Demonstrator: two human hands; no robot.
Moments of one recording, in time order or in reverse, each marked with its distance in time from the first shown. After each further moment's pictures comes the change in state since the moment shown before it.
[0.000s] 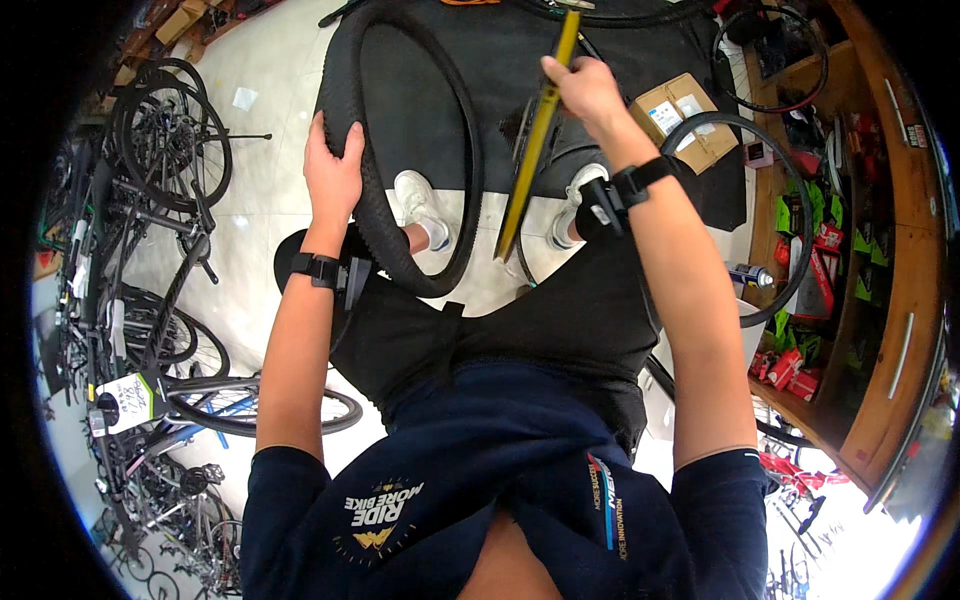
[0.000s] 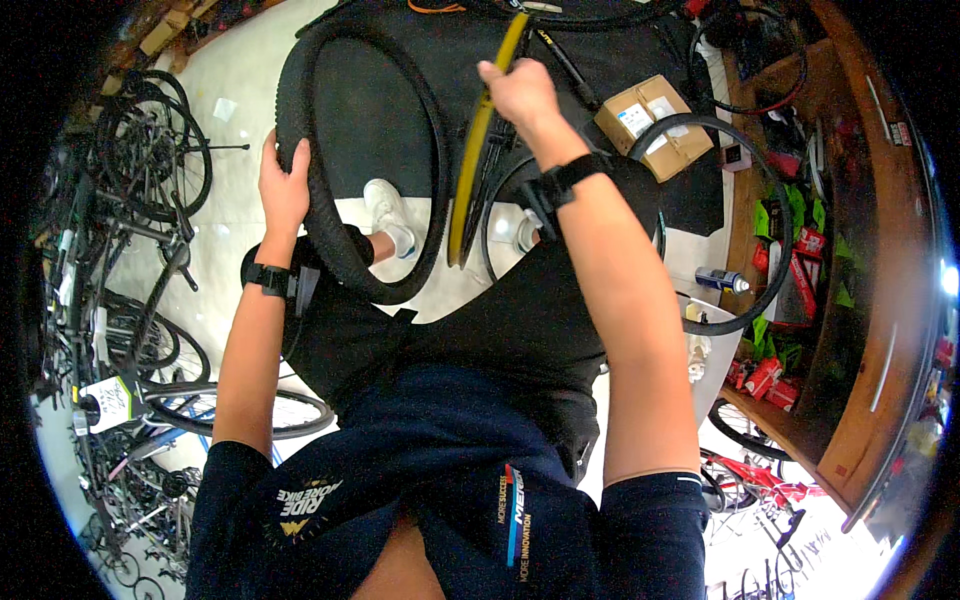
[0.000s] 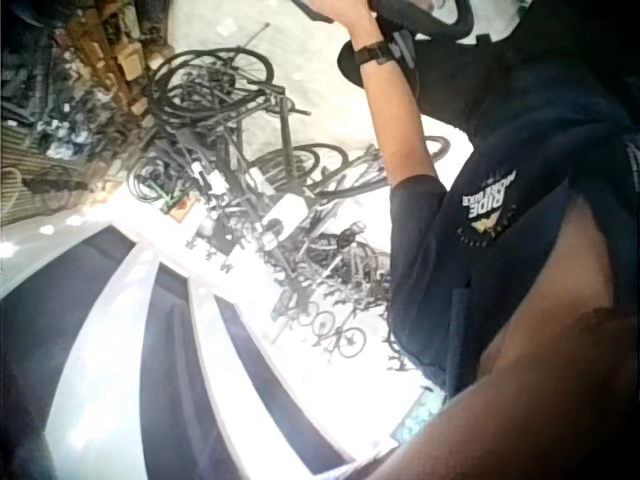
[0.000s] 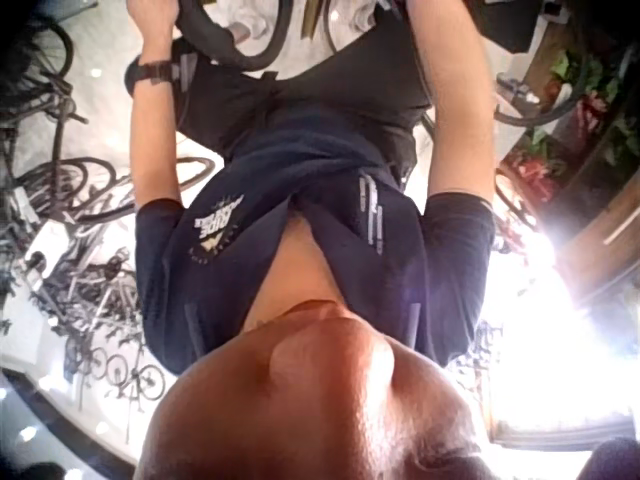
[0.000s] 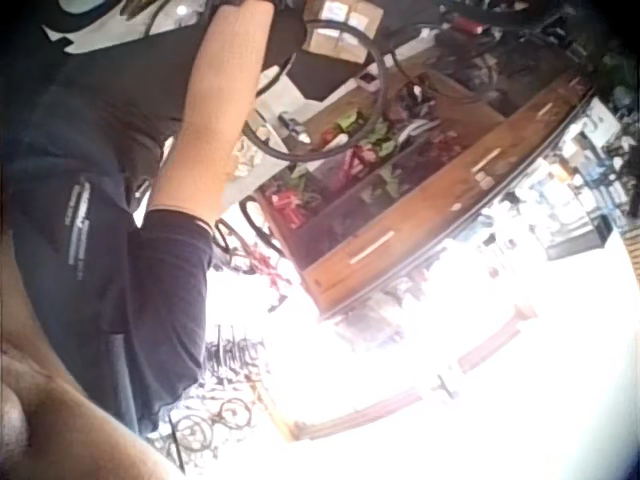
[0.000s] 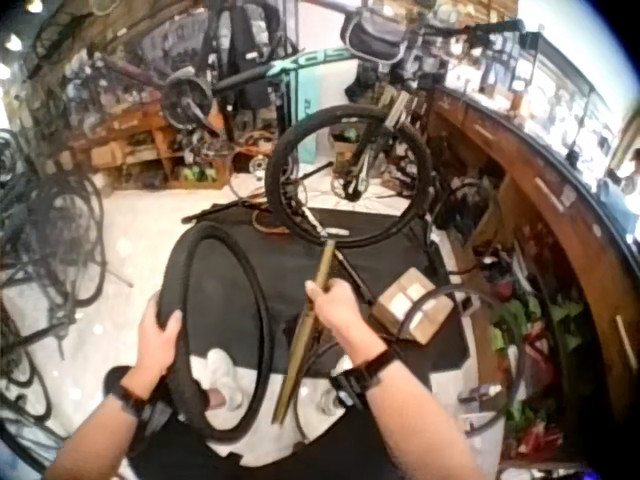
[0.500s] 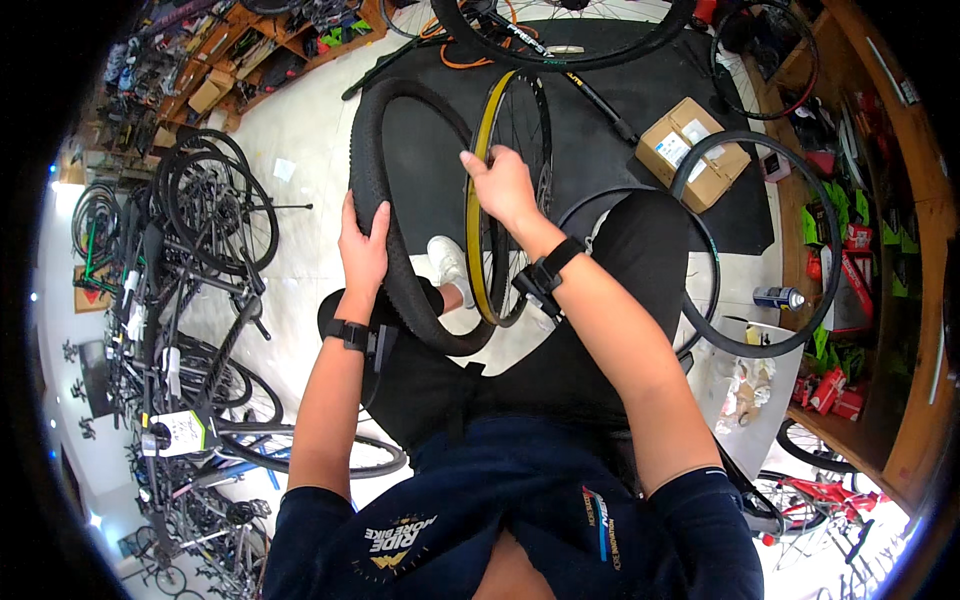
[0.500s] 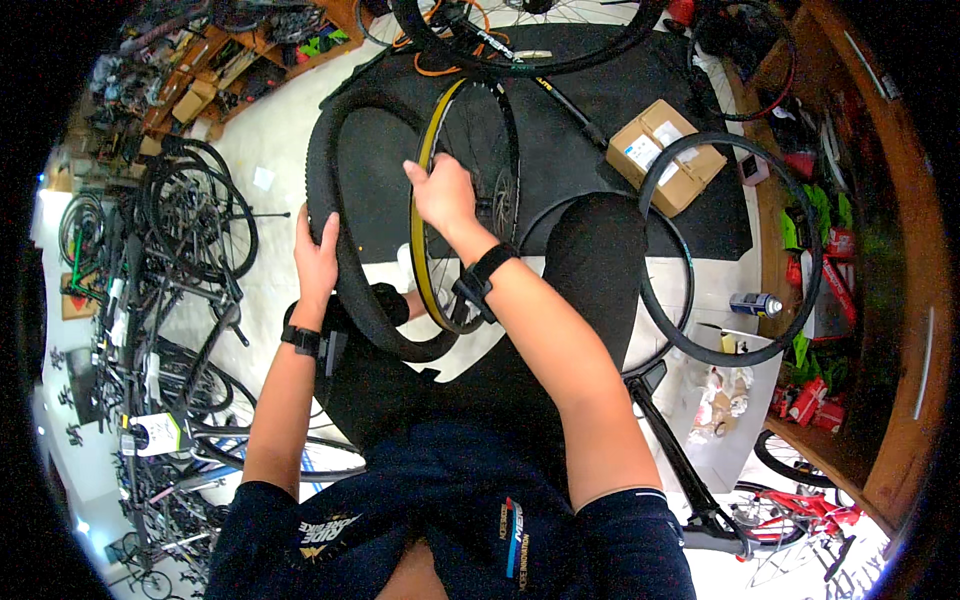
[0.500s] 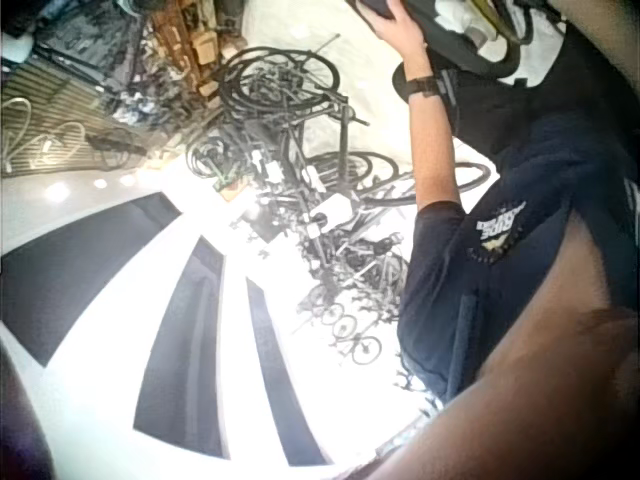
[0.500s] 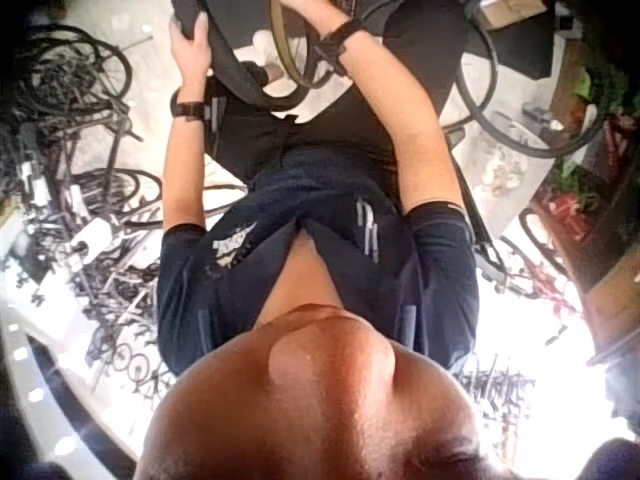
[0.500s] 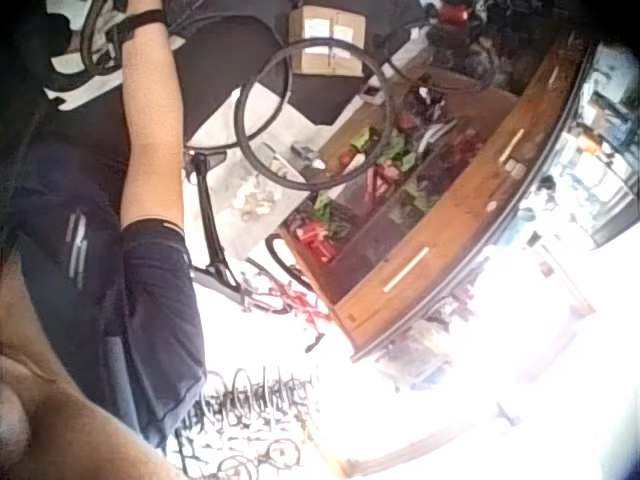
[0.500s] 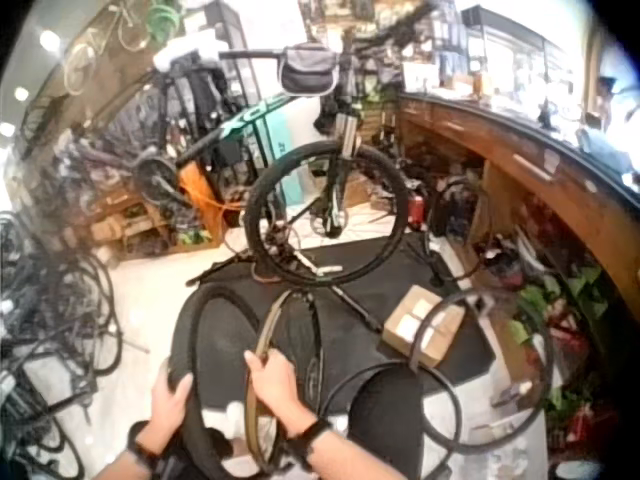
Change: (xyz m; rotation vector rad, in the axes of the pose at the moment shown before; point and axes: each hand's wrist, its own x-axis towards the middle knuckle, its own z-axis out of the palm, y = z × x) left_hand -0.007 0.040 0.011 -0.066 -0.125 -0.022; right_hand -0.053 -0.024 0.062 0.234 0.008 -0.071
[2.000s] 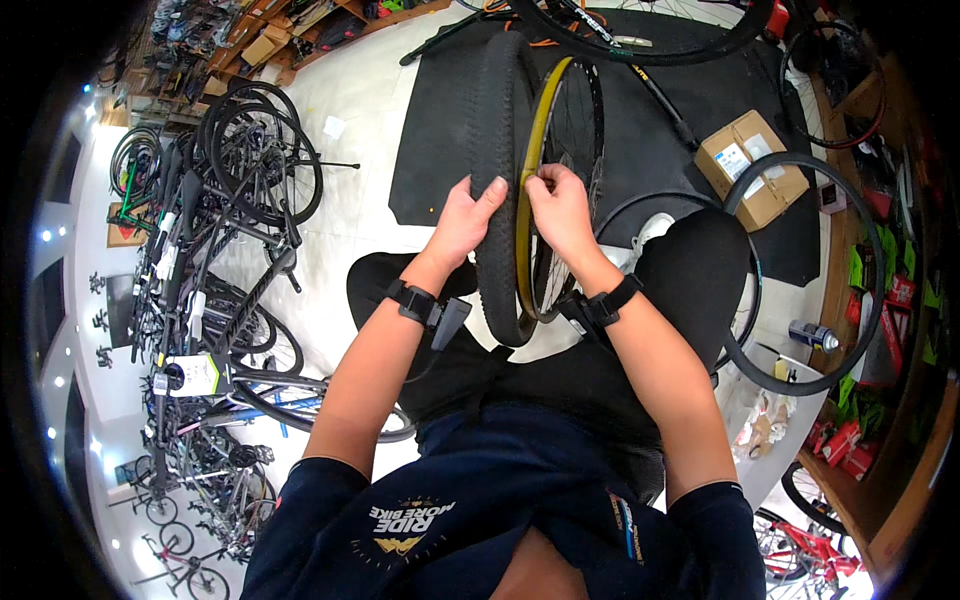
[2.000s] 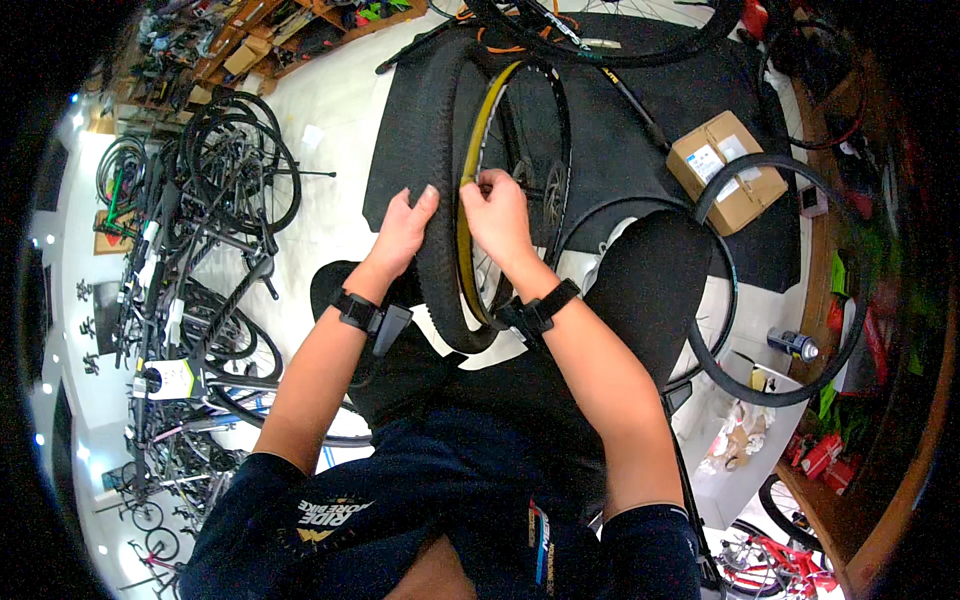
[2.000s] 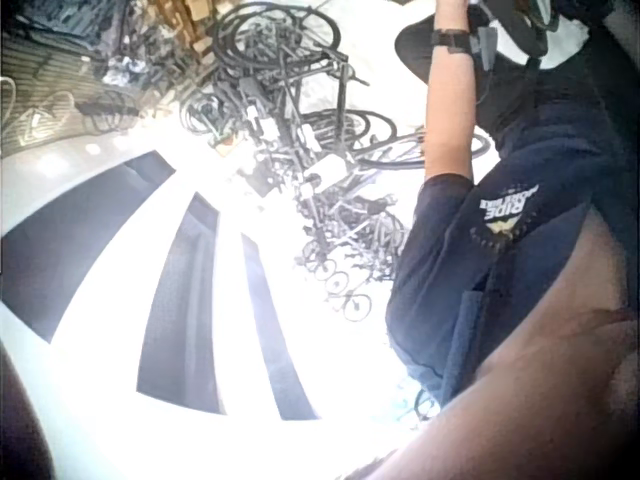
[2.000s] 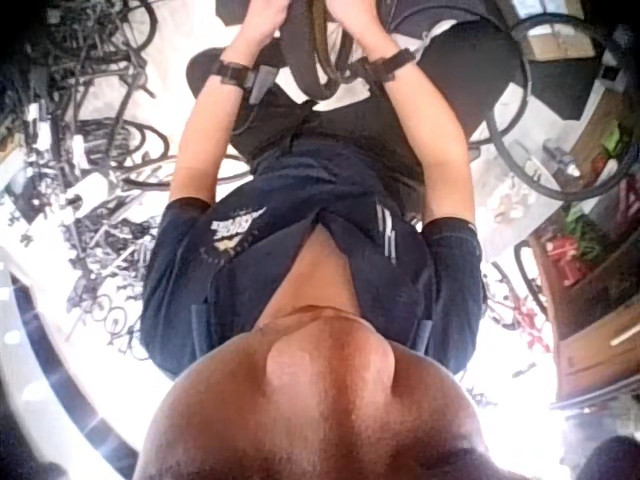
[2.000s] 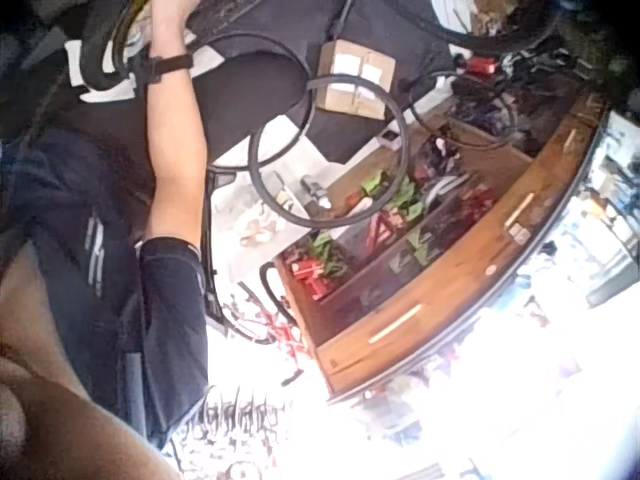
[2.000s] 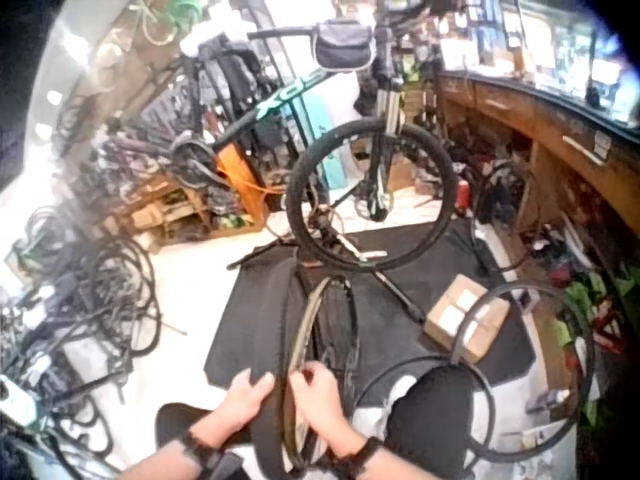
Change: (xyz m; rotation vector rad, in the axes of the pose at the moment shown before) left_hand -0.020 0.050 0.061 -0.508 -0.429 -0.255; right_hand -0.037 0.030 -0.009 0.252 -0.044 -0.083
